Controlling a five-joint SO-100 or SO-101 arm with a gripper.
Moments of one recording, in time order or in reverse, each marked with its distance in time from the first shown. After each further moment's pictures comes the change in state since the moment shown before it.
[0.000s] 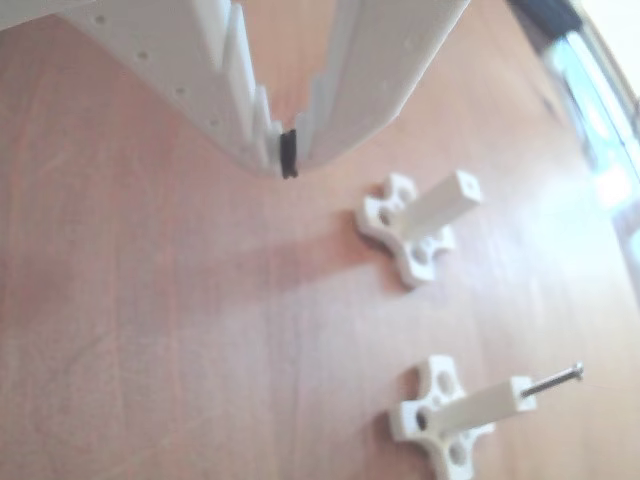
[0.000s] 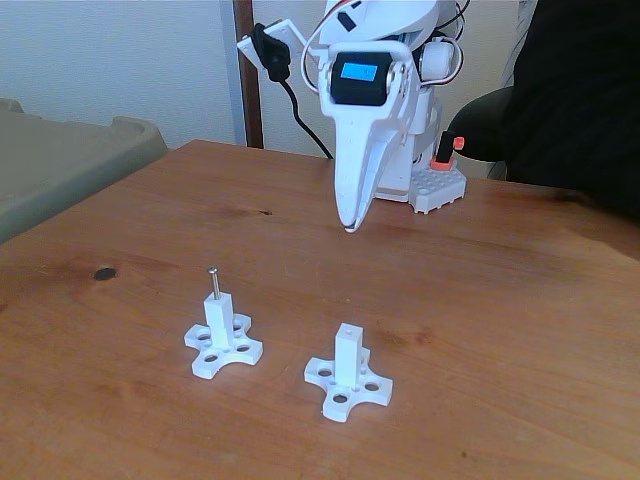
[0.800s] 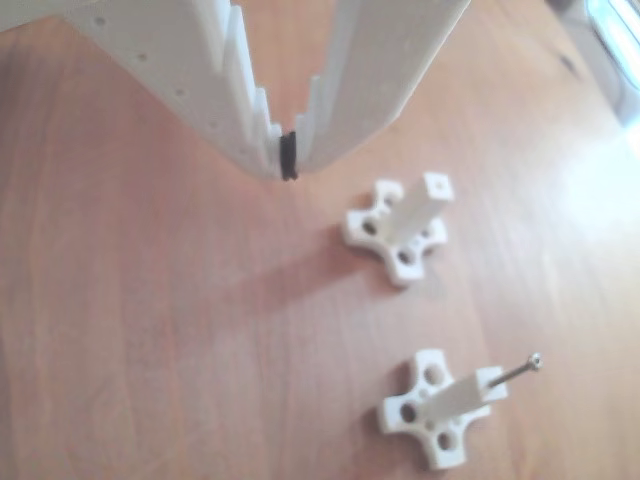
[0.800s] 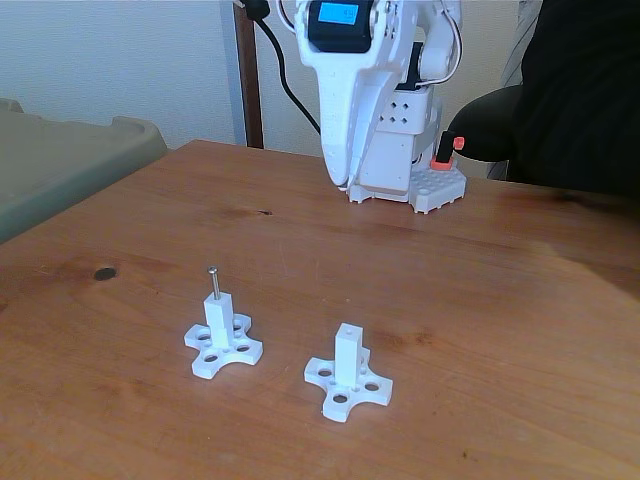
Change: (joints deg) arm 0.6 -39.6 -31.3 0.5 2.5
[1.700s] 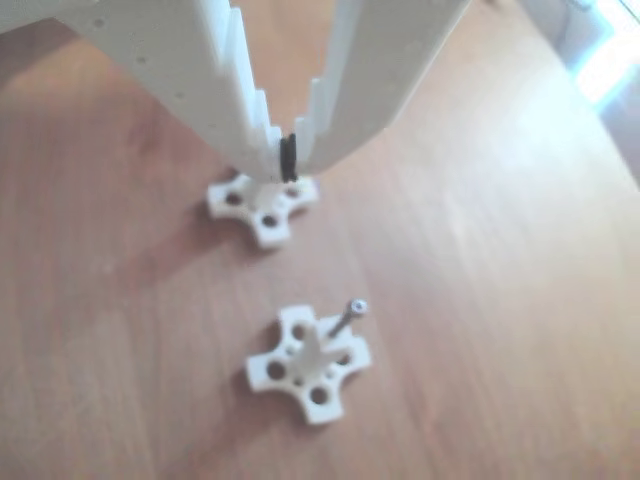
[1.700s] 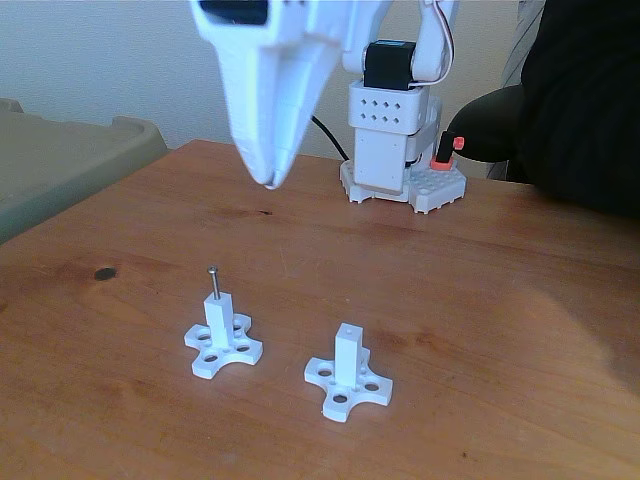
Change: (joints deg) arm 6.8 -37.2 -35.8 4.6 0.4
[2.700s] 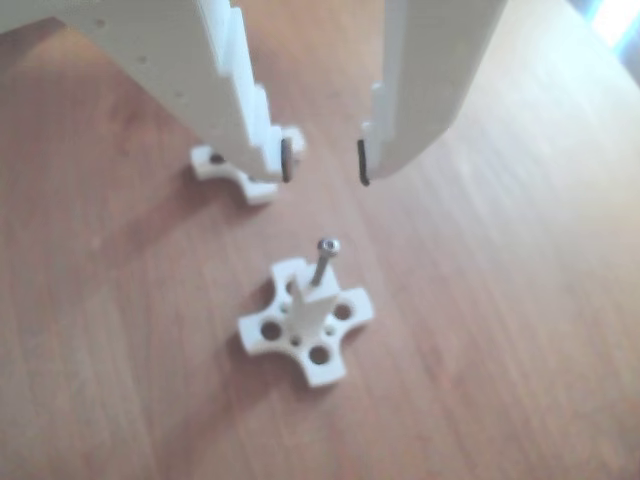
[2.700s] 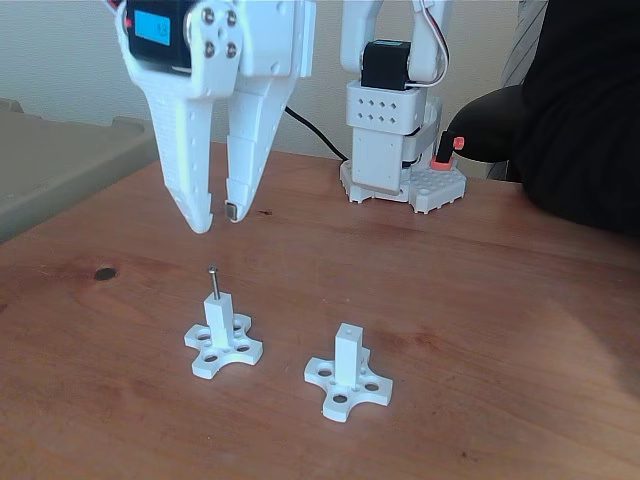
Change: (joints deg) arm 1.9 -16.3 -12.3 4.1 -0.1
